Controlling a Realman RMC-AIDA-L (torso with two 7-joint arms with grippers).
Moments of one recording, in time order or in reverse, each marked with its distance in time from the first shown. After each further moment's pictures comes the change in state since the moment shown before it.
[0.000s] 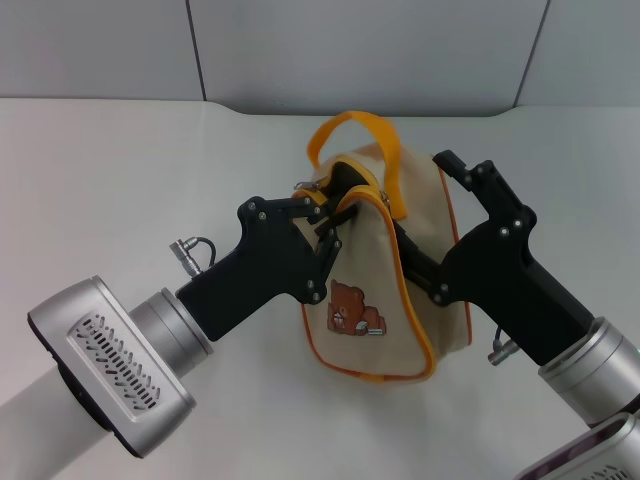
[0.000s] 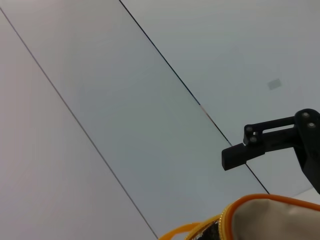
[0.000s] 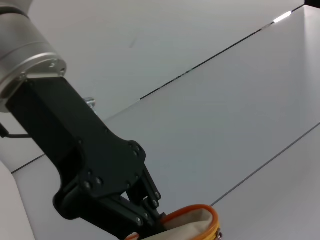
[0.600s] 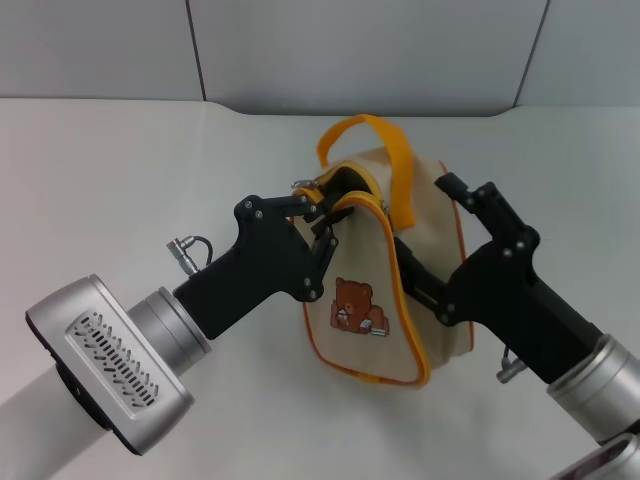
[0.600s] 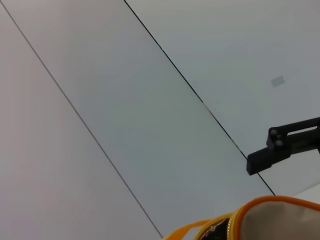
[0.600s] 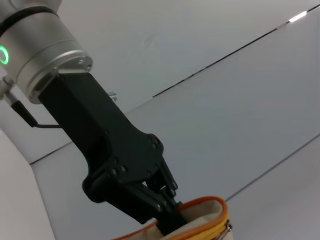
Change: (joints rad) left arm 0.000 0.000 0.001 0.003 -0.012 -0.001 0.000; right arm -0.025 0.000 -0.041 -0.027 0.003 0.002 -0.011
